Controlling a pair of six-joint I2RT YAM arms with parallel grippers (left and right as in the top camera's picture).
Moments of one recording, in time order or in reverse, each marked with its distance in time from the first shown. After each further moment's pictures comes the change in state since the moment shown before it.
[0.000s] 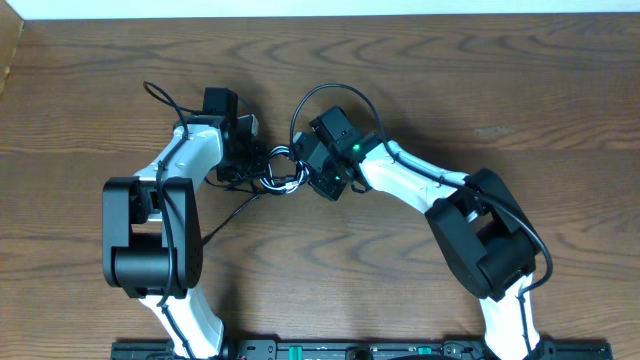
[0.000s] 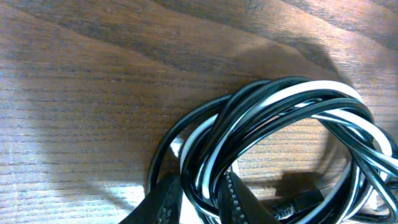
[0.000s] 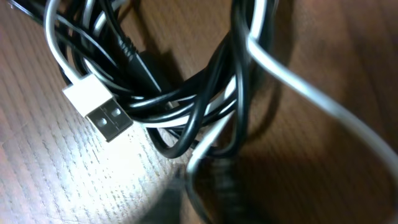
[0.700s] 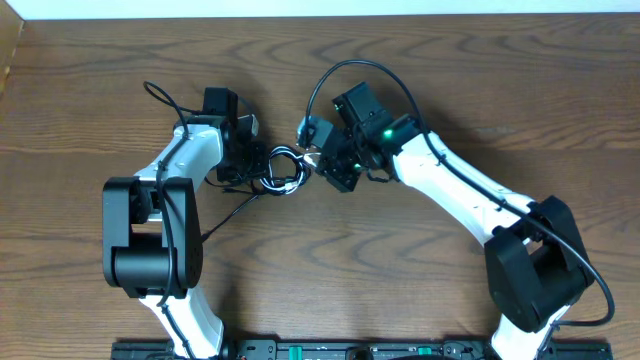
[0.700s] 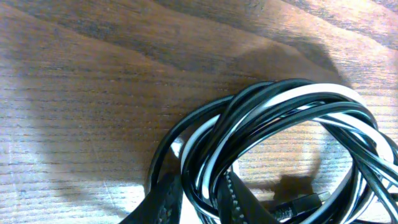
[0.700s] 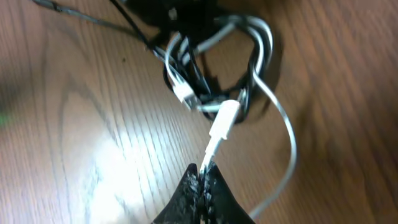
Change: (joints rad) left arm 0.000 0.000 0.000 0.000 0.000 0.000; right arm -0.065 -0.227 0.002 -0.179 -0.162 -0.087
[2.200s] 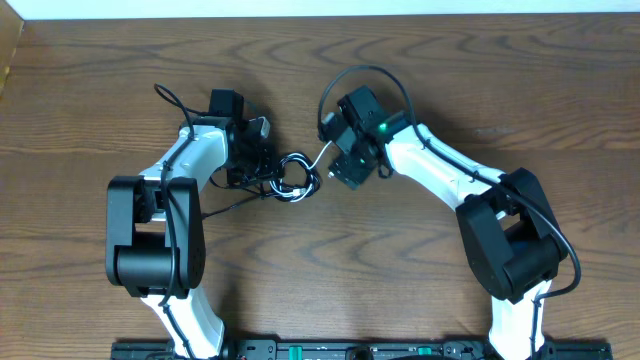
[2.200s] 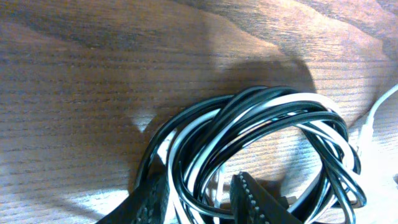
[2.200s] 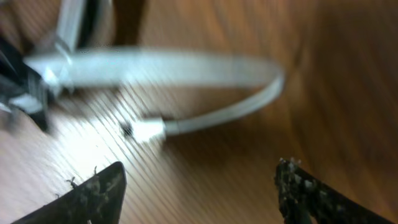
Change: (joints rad) left arm -0.023 0.002 -0.007 -0.006 0.119 0.011; right arm -0.042 0.151 0.042 0.023 0.270 0.096
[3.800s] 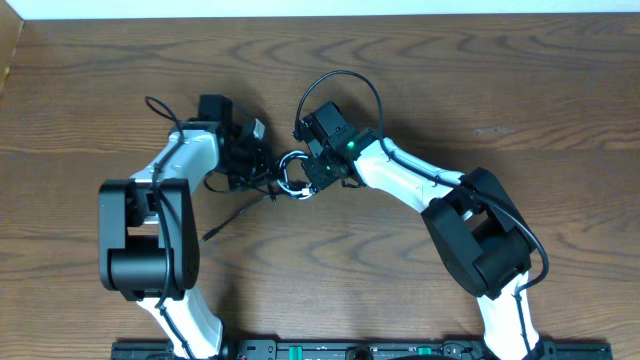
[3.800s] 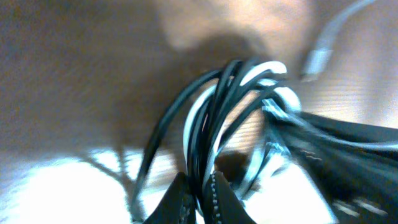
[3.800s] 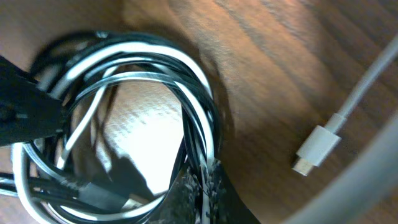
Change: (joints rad) left arm 0.058 -0.018 -0.039 0.037 0.238 -0.091; right arm 0.121 0.098 0.010 0.171 0.021 0.375
